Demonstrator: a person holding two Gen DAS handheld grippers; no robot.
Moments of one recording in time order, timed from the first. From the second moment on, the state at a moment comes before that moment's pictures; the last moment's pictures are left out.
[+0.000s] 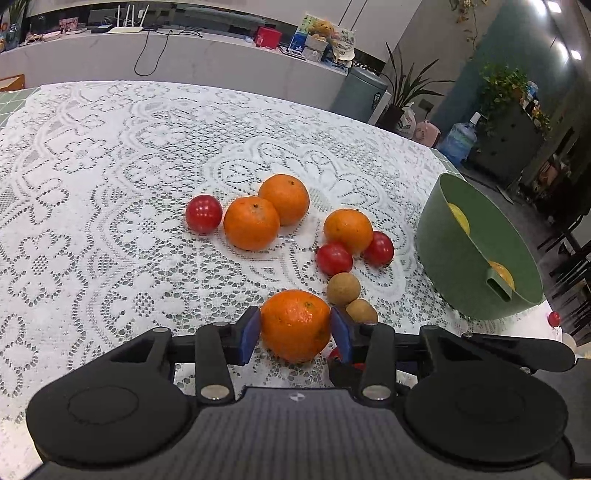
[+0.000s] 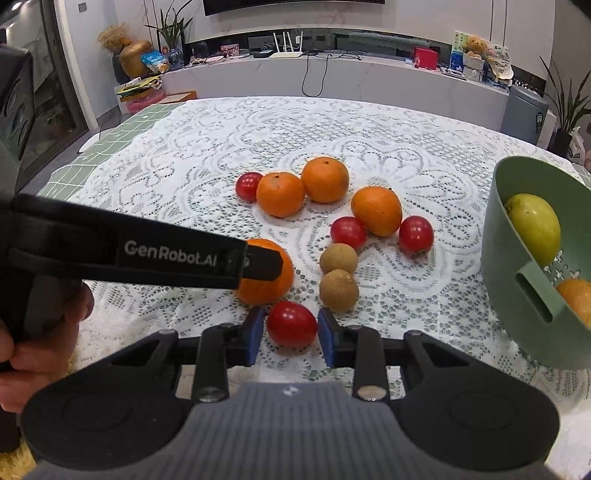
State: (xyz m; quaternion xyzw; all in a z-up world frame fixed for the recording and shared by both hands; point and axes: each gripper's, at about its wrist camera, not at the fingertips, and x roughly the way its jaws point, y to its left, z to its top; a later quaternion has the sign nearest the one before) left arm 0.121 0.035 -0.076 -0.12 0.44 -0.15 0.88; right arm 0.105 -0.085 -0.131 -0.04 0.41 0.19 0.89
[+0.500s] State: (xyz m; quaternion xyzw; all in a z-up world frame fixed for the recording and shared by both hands) left arm 0.119 0.028 -0.080 -0.10 0.44 -0.16 0.88; right arm 0.102 -0.086 -0.131 -0.04 0.40 0.19 0.89
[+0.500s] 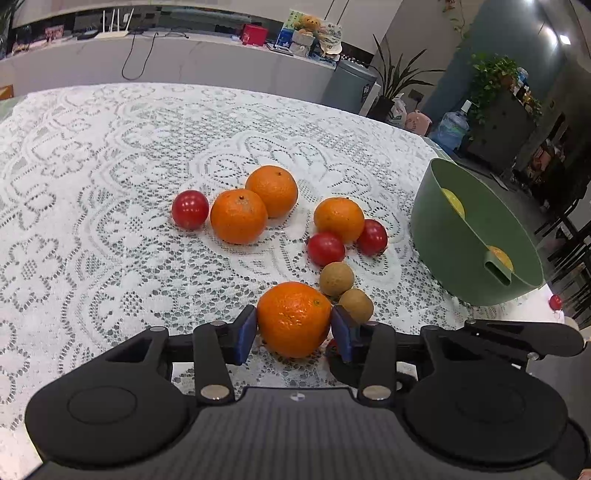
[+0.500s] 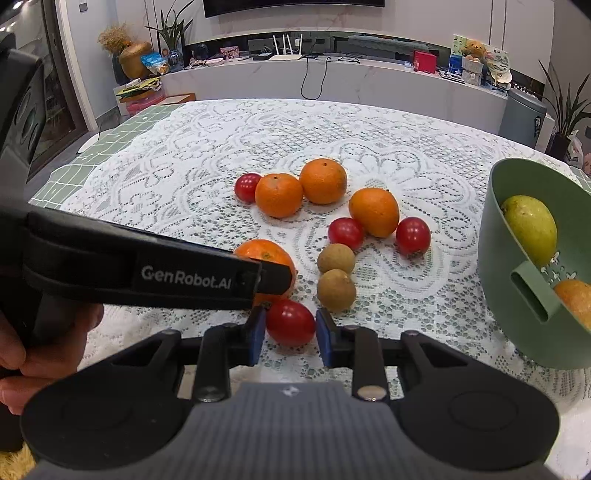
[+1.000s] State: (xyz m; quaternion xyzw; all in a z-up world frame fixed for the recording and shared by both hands) left arm 0.101 0.033 -0.070 -0.09 0.42 -0.13 0.89; right arm 0.093 -0.099 -0.120 -0.01 0.38 0.19 0.90
